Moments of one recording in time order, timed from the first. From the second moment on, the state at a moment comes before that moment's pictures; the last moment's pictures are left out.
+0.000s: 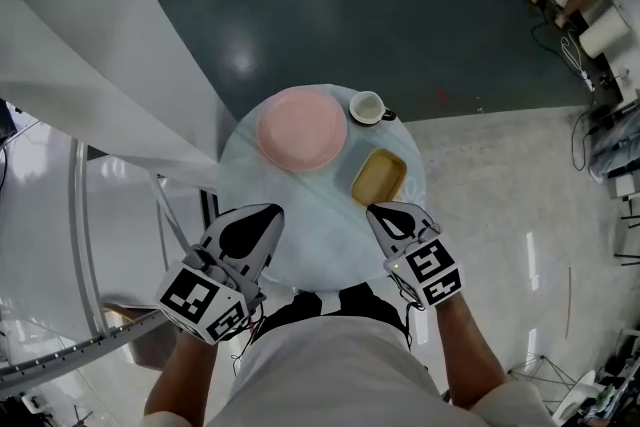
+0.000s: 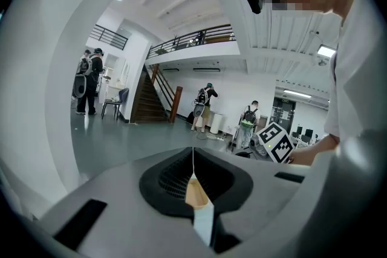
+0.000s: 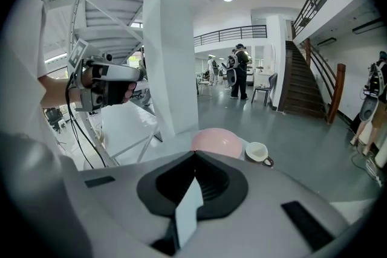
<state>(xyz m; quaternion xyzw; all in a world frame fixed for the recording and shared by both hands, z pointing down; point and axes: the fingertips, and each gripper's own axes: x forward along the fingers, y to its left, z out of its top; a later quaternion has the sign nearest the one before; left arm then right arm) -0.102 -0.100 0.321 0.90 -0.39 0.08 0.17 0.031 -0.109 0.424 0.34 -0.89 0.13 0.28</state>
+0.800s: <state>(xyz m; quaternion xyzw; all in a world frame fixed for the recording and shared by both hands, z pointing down) -0.099 -0.097 0.324 0.90 -0.39 0.07 0.17 0.030 -0.103 0.432 0.33 -0.88 0.13 0.30</state>
